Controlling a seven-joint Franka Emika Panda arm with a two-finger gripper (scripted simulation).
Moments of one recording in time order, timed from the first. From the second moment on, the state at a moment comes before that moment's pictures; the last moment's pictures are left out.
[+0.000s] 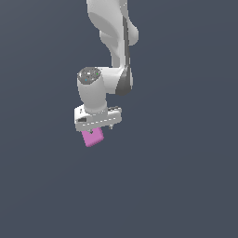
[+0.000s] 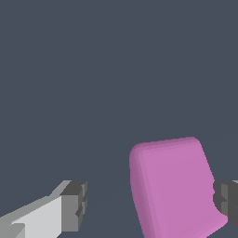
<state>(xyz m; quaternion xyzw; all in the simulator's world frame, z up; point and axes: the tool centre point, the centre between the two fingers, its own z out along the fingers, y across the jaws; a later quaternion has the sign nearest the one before) -0.020 -0.088 0.122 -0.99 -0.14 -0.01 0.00</state>
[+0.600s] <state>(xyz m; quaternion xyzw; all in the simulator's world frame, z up) -0.043 -0.134 0.094 -0.98 -0.18 0.00 0.00</state>
